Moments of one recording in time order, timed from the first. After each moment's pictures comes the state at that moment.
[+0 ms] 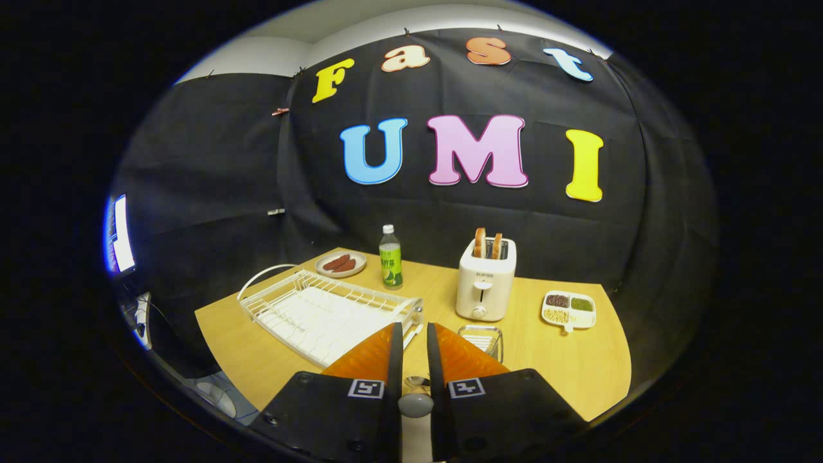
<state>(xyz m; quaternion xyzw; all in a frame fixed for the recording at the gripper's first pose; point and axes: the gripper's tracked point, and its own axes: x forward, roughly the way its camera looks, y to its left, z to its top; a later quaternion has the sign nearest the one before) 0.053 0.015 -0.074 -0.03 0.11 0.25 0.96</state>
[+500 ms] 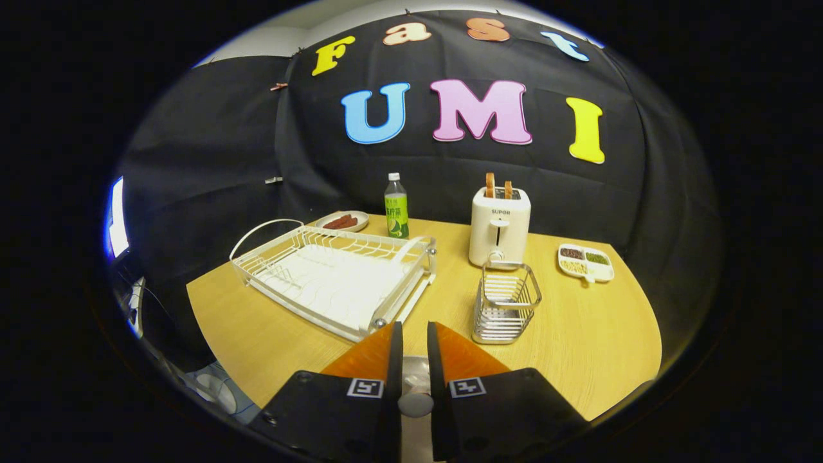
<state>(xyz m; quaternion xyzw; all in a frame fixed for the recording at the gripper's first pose) 0.044 0.019 -0.166 -0.03 0.16 0.23 0.96</state>
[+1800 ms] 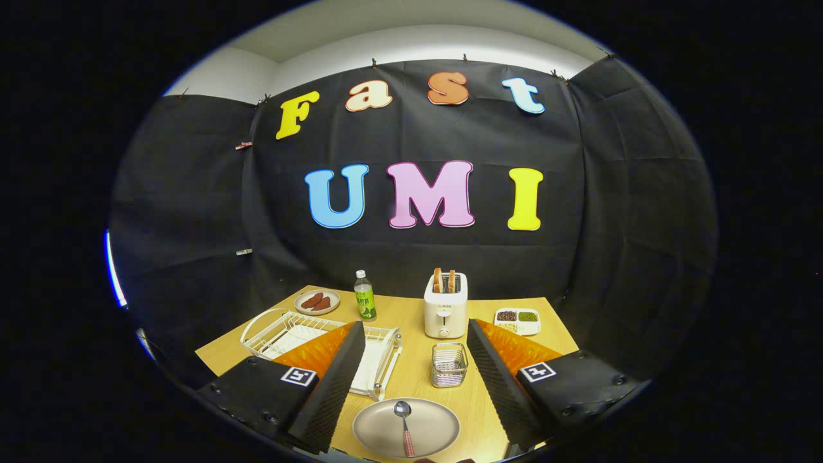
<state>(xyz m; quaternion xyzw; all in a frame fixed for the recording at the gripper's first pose) -0.032 -0.029 0.063 -0.01 0.02 0.12 0.99</state>
